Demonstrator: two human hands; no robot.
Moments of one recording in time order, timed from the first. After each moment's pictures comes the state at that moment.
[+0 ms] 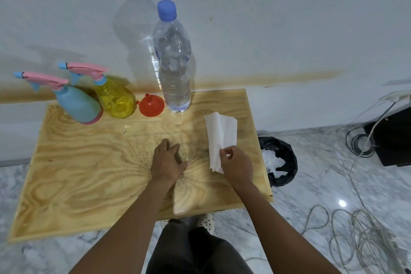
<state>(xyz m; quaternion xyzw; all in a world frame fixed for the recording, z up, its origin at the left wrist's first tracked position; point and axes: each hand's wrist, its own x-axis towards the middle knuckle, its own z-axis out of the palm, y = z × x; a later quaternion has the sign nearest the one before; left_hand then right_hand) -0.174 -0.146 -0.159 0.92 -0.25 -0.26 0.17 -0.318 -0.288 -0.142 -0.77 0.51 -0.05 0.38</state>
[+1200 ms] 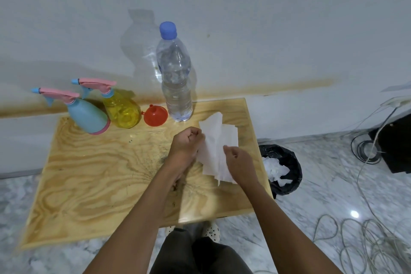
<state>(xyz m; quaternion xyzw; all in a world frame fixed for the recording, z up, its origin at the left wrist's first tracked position) -0.182 -0.197 -0.058 0.71 -0.10 -0.38 0.58 -0.314 -0.301 -0.105 -0.72 0.49 -0.03 0.49</state>
